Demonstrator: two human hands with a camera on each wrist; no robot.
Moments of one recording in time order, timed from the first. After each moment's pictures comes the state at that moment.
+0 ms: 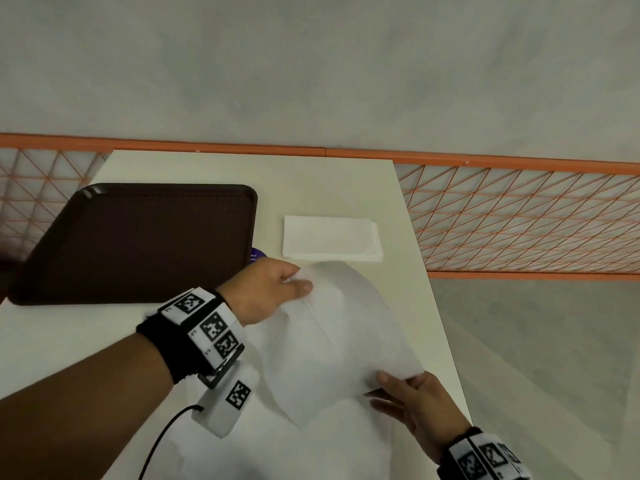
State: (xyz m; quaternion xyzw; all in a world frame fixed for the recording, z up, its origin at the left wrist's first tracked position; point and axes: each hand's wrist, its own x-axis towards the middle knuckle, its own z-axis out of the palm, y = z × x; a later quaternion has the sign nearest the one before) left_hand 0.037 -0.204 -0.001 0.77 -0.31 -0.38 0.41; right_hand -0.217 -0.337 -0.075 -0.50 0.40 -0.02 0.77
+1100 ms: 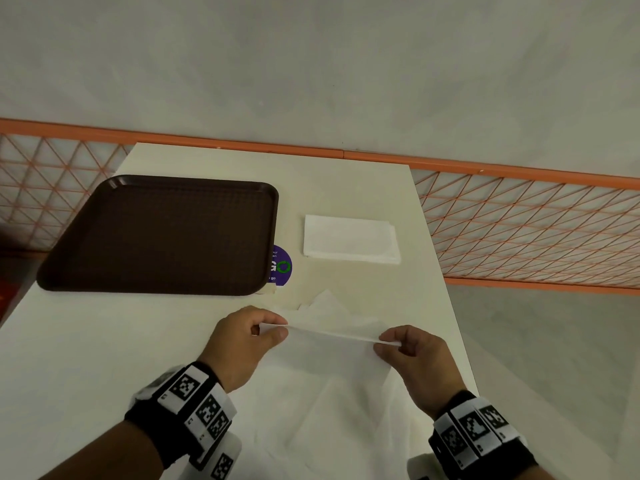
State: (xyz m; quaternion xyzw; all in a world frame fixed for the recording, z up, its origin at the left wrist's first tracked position) left_hand 0.006 -0.118 -0.047 0.85 -0.20 -0.25 0.42; right_hand -0.169 -0.324 -0.050 -0.70 0.40 -0.09 0.58
